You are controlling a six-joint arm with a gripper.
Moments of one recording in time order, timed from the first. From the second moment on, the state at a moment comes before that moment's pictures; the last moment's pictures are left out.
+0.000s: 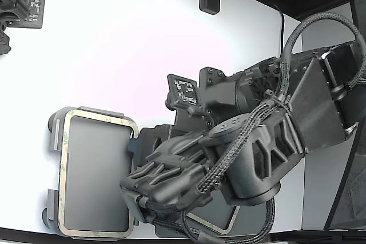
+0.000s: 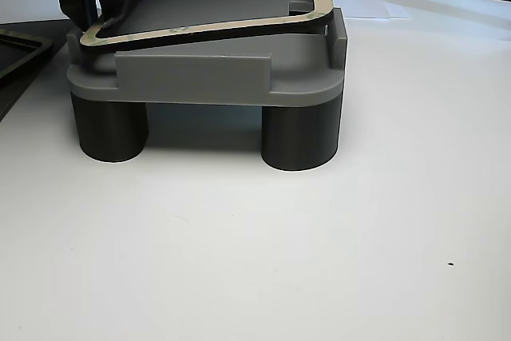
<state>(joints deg) 31.1 77.7 78.3 94.3 10.9 125.4</state>
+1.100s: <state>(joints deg) 37.4 88.2 72.9 89.0 34.6 92.8</state>
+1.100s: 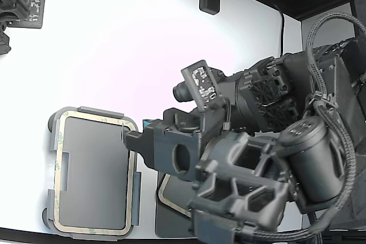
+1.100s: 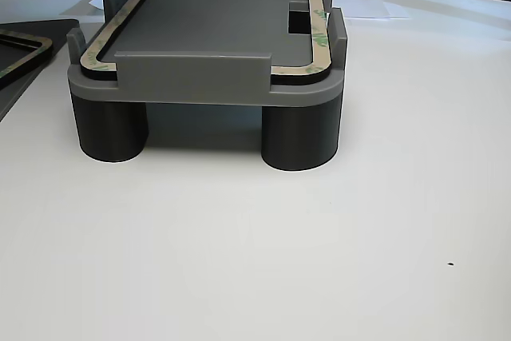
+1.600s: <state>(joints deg) 7.6 134.4 112.9 64.2 11.9 22.0</state>
